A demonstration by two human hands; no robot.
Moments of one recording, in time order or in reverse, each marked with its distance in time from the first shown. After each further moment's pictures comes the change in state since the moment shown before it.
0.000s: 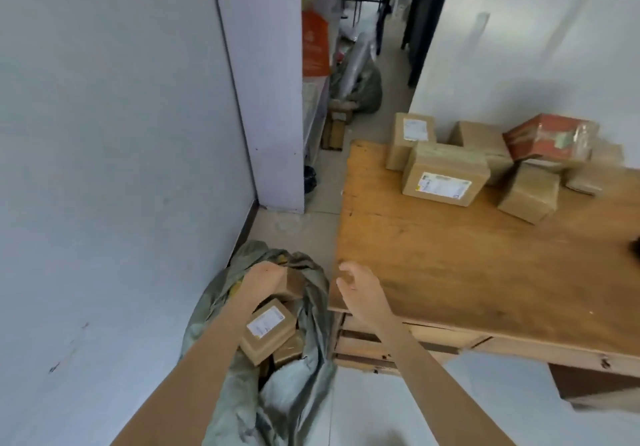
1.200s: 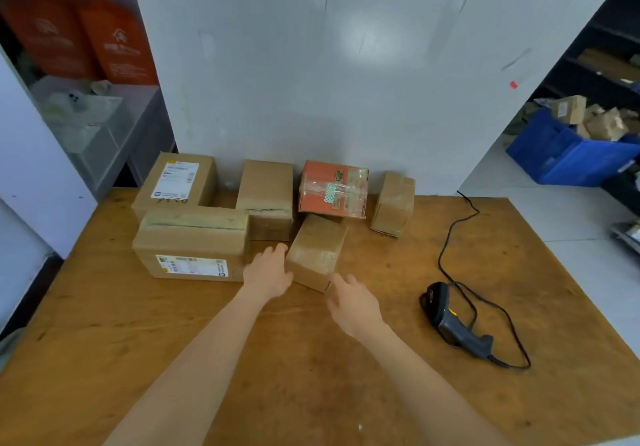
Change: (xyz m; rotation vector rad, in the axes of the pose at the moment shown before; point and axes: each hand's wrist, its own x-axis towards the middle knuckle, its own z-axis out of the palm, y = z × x) left_hand 0.062 0.436 0.440 0.614 -0.069 0.633; right_hand 0.132 0.339 -0.420 -0.467 0.088 0.203
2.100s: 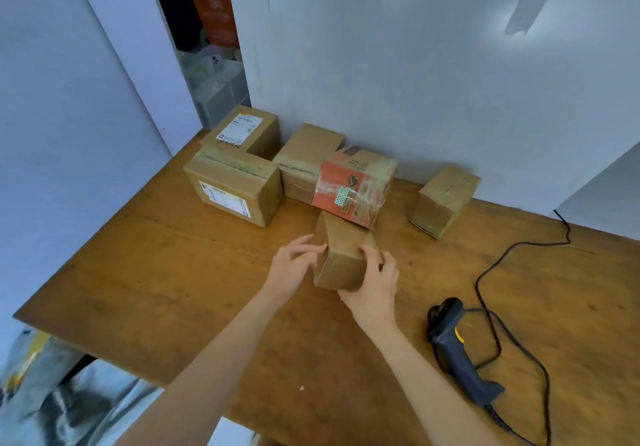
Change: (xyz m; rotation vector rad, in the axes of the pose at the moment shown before) left_hand -0.076 0.109 0.058 -1.034 0.343 -0.326; right_hand 0.006 0.103 0.003 0.378 0.193 -0.210
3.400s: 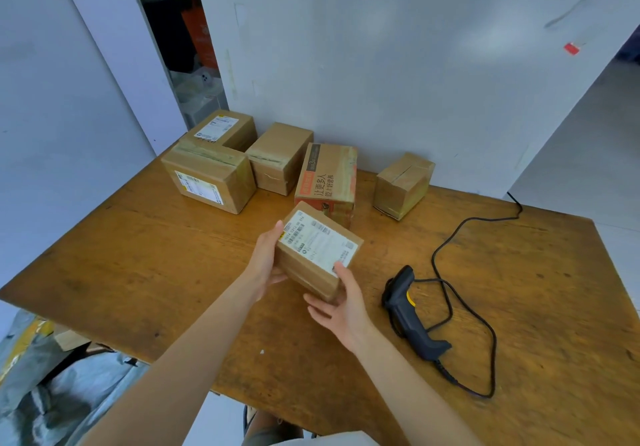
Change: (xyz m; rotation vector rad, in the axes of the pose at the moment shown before) left_hand -0.048 -0.011 0.052 -0.328 0.052 -0.282; right_hand -0.070 0.051 -0.041 1.414 -0.525 0.703
